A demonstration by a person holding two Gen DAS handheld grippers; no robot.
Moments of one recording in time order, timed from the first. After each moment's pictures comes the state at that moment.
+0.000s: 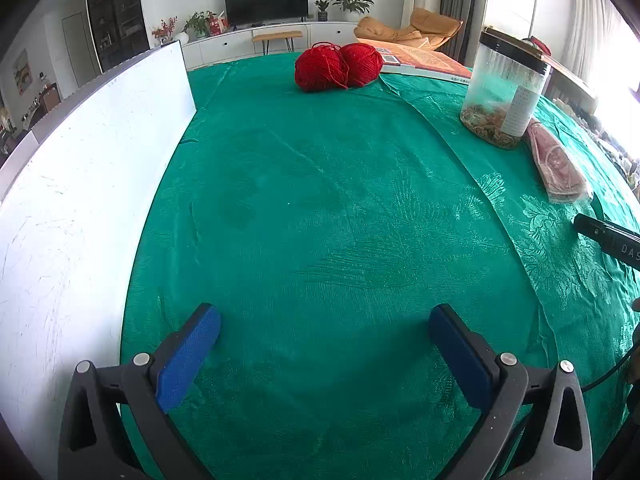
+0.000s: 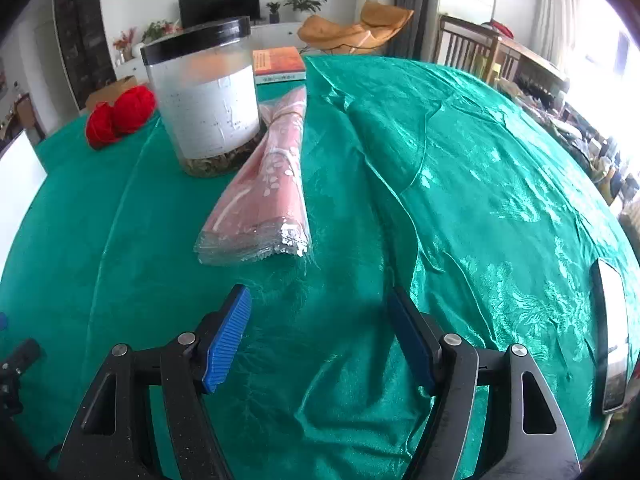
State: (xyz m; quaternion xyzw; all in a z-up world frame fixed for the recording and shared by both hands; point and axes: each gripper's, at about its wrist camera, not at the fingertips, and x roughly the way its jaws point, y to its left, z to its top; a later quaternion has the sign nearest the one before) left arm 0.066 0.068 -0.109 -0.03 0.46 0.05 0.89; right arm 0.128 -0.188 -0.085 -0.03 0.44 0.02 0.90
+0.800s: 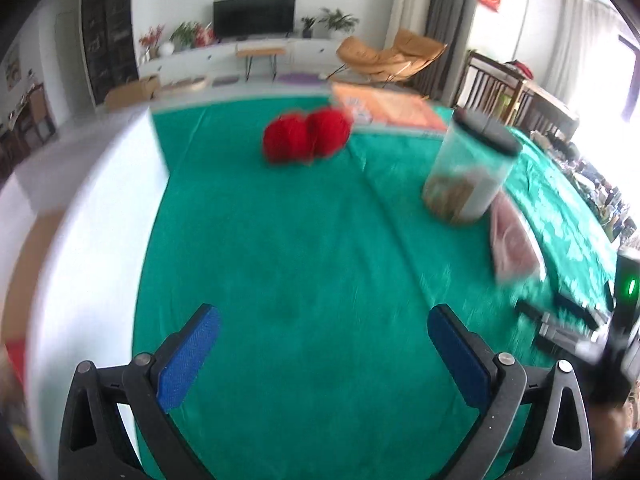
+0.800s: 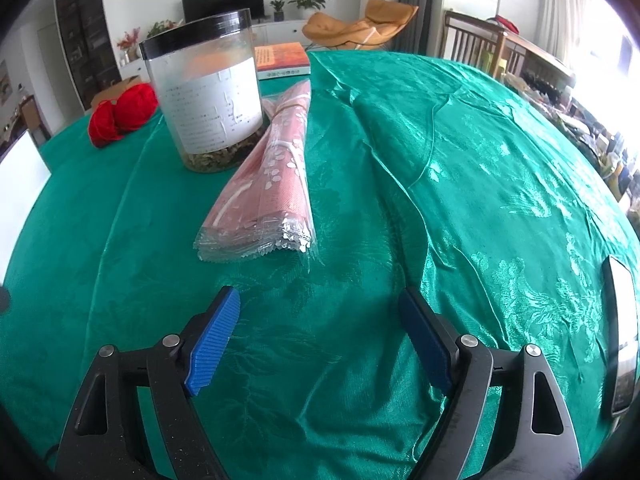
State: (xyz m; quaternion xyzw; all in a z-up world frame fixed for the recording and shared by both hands) left arm 0.118 0.058 -0.032 -0.05 0.43 0.00 0.90; right arm 0.144 -0.203 -0.096 -0.02 0.44 0.03 0.90
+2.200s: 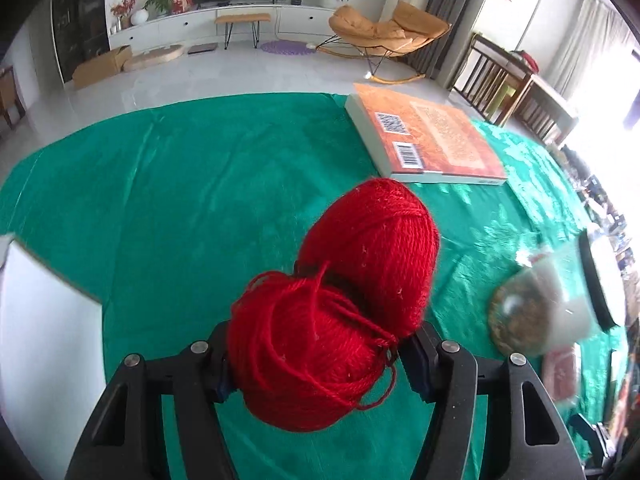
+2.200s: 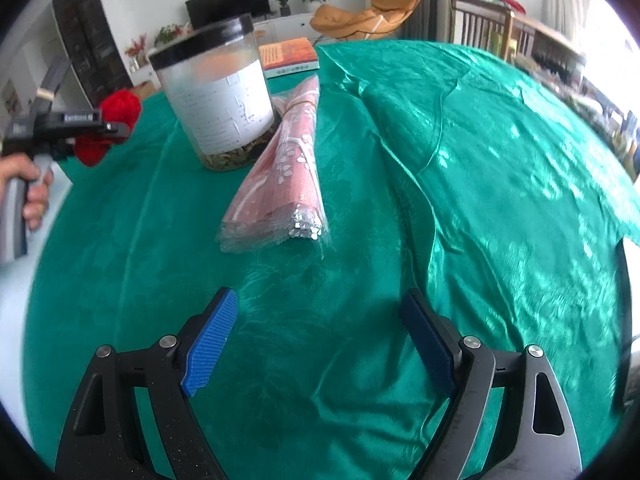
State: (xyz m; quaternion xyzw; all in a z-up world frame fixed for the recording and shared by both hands) left arm 0.291 0.136 -0.055 -0.09 0.49 -0.04 0.87; right arm 0.132 -0.220 -0.087 0.06 0.45 0.08 0.88
